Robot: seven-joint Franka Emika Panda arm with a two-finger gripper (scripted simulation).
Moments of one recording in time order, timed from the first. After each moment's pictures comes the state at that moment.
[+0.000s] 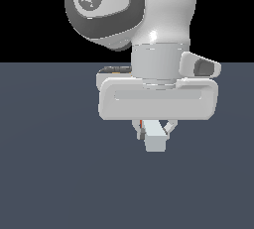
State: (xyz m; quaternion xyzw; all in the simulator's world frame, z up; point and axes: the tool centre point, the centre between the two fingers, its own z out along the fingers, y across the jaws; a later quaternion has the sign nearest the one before) arm 0.051 -0.082 0.061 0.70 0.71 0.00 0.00
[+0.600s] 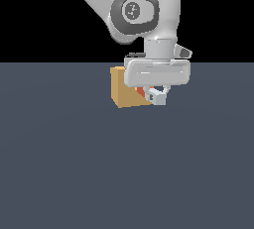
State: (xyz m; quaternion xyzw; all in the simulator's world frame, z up) arm 0.091 0.085 0.089 0.61 0.79 0.00 0.00
